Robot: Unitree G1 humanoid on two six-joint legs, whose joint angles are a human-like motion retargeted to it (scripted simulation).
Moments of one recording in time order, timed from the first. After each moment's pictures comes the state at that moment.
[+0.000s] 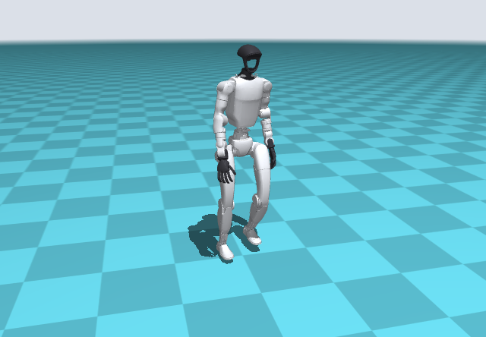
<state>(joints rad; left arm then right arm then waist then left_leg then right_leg) 0.12 0.21 -0.30 1.09 0.05 -0.10 0.06 -0.14 -0.24 0.38 1.22 -0.15 -0.04 -0.16 0.19 -0.04 0.02 -0.40 -0.04 0.01 0.80 -0.48 0.09 -0.25 -0.02 -0.04 0.32 -0.26 0.09</state>
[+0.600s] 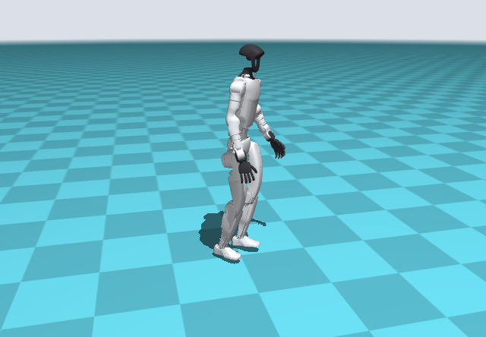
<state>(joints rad) 0.03 0.37 -0.20 0.92 -0.04 -0.11 0.08 -0.02 -0.25 0.36 1.14 -0.12 -0.08 -0.07 0.09 -0.07 0.01 -0.20 -0.12 0.03 0.25 -0.34 0.05 -0.19 -0.08 -0.17 0.39 -0.38 0.06</state>
